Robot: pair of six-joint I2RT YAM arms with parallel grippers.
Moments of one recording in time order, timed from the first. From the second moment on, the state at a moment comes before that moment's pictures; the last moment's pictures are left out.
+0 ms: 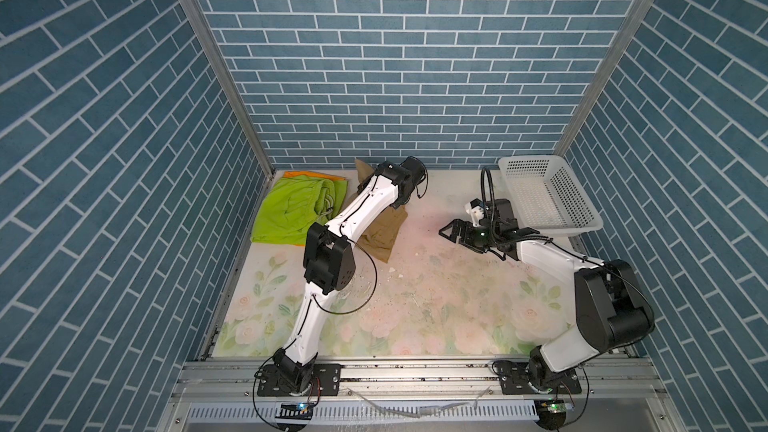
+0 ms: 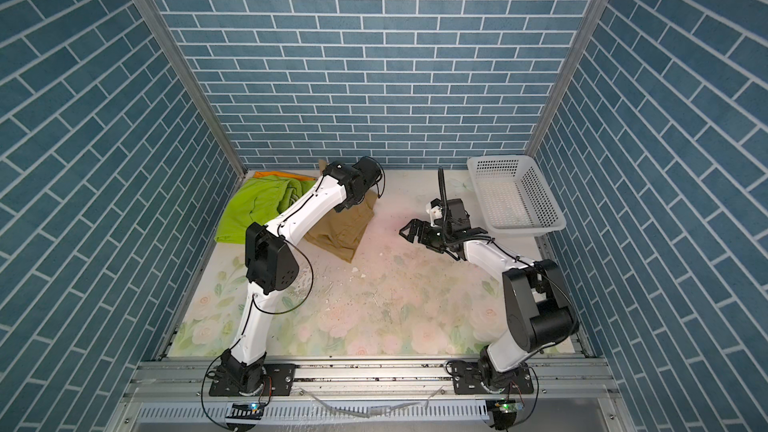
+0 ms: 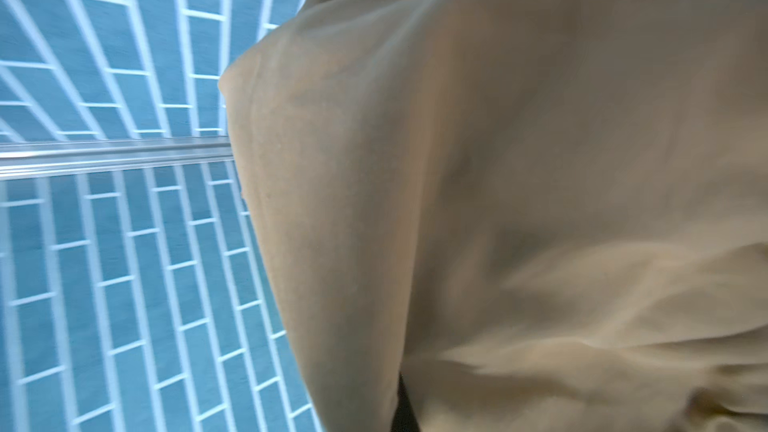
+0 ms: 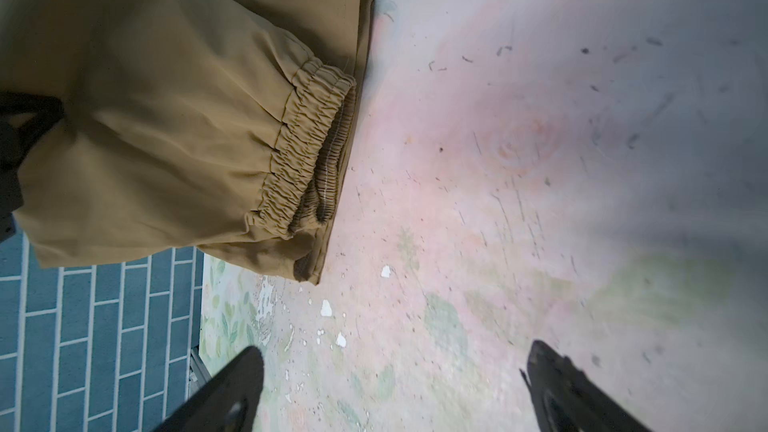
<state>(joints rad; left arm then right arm) -0.60 2.26 2.27 -1.38 -0.99 0.13 0.38 1.60 0.95 -0.14 -0.54 0.59</state>
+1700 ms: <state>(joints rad) -0.06 2.00 2.04 -0.98 -0.79 0.51 0.56 1.94 1.44 -0.18 -0.60 0.62</state>
